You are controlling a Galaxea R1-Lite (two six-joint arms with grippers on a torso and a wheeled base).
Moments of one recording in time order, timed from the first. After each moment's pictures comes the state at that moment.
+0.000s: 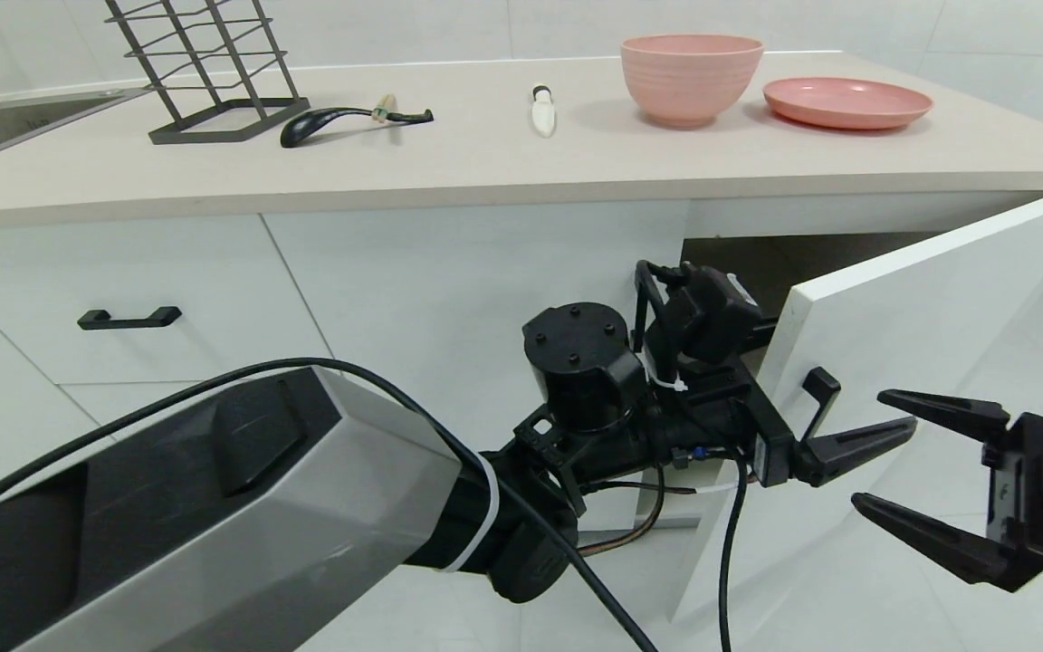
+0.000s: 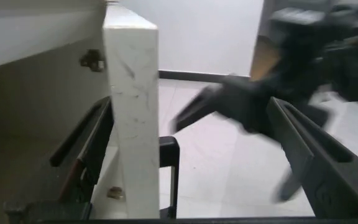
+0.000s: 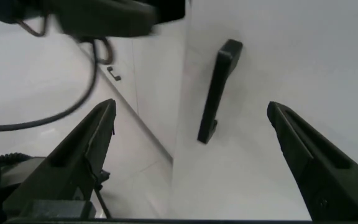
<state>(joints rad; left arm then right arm) -0.88 2.27 -1.32 -1.25 -0.57 -0.05 0.06 1.48 -0.12 -1.43 0.86 -0.24</state>
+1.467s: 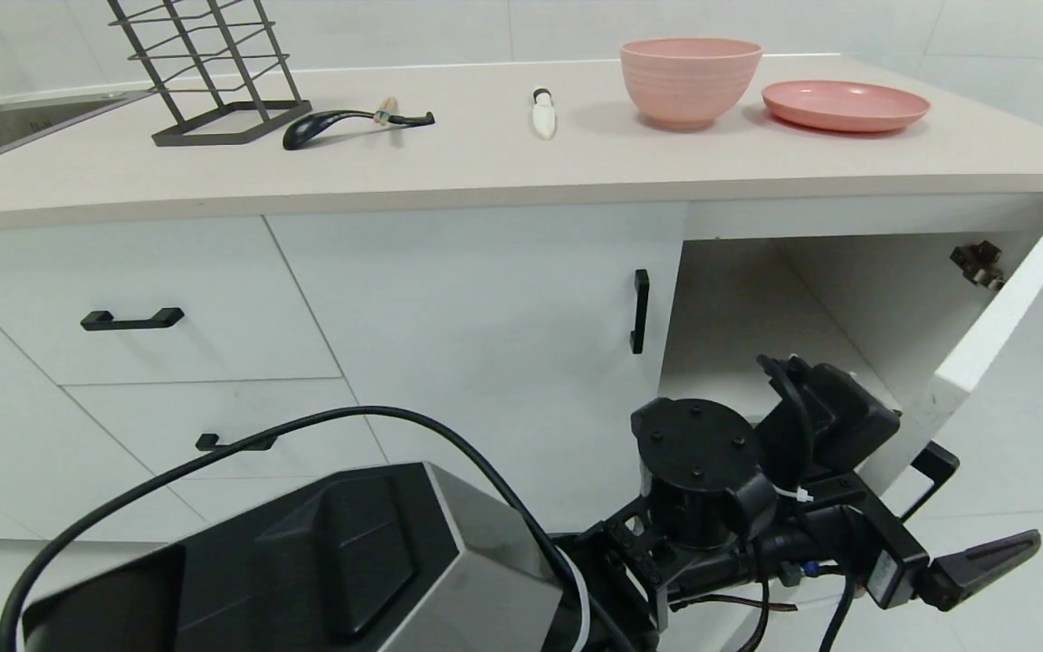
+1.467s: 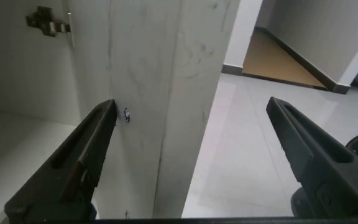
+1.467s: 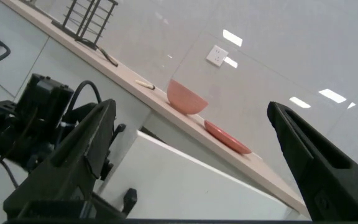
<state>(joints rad) -1.06 2.34 -1.31 -1.23 -0.38 -0.07 -0.12 0.40 0.00 -1.22 0.64 -0.25</state>
